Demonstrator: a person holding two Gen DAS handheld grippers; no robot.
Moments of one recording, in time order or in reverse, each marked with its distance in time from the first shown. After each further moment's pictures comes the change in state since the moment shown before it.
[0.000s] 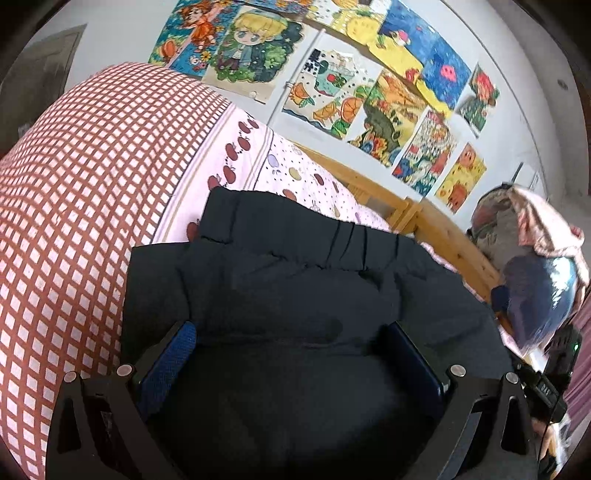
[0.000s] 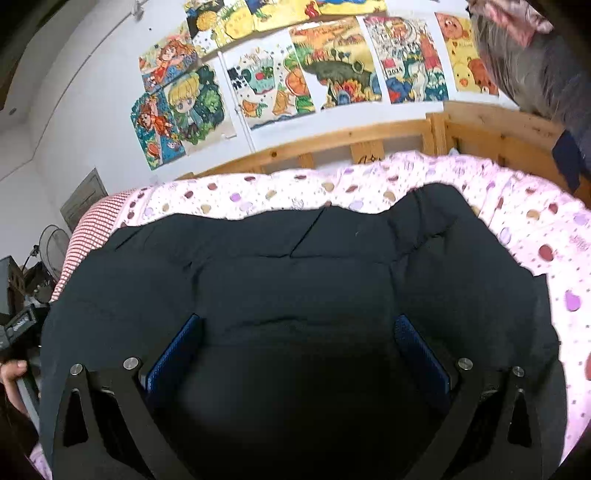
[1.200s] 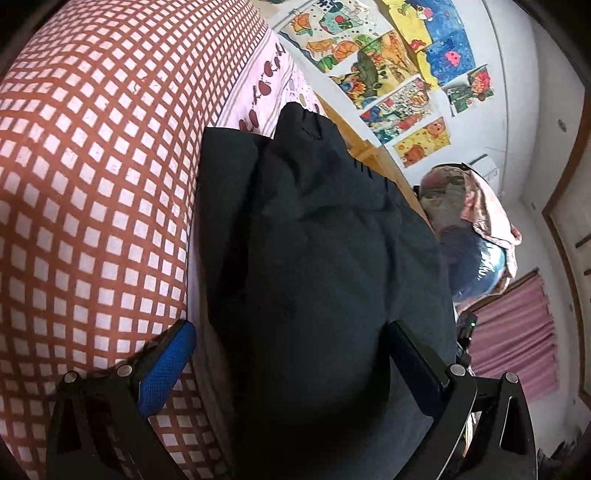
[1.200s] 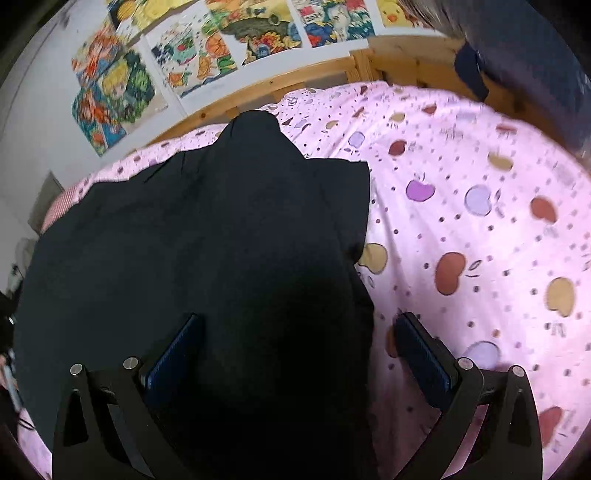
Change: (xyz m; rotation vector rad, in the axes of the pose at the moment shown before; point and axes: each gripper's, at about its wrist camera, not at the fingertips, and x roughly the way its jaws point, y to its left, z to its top) left arm -0.035 0.093 -0.003 -0.144 0.386 -0.311; right arm -0.038 -0.108 -0.050 0.202 0.229 -0.099
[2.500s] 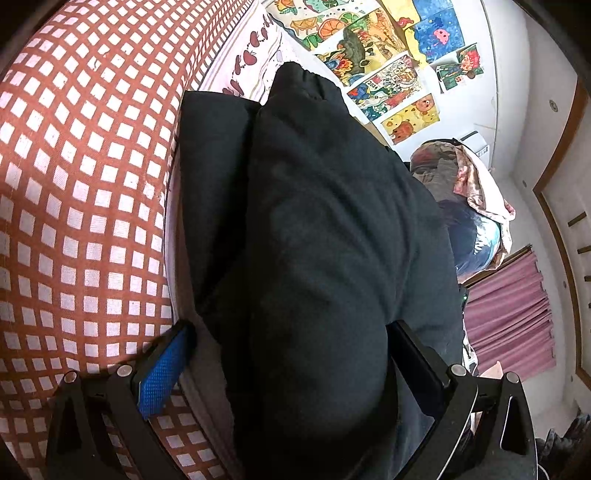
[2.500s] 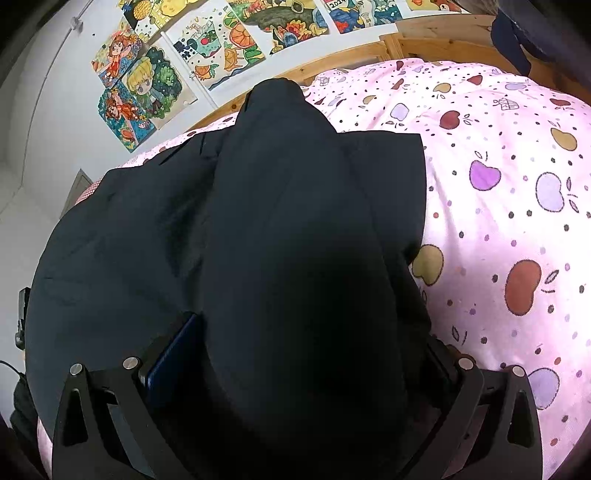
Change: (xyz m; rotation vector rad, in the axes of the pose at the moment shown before) left arm 0.031 -0.011 0.002 0.042 0.081 -0.039; right arm 0.041 0.004 -0.008 -0.042 0.032 0.130
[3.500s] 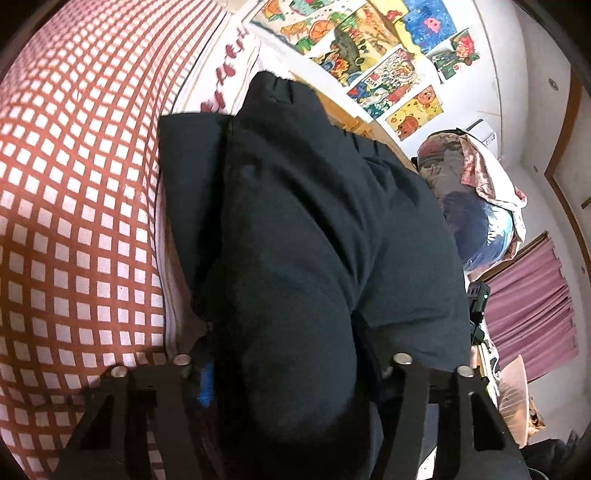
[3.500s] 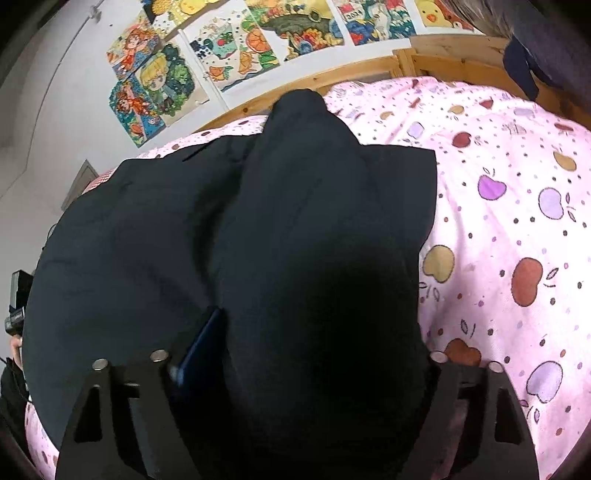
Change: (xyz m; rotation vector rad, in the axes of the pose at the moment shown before) left arm -0.007 -0.027 -0.001 0.072 -0.032 0.092; right arm -0.012 0.007 0.001 -0.074 -0.036 -0.002
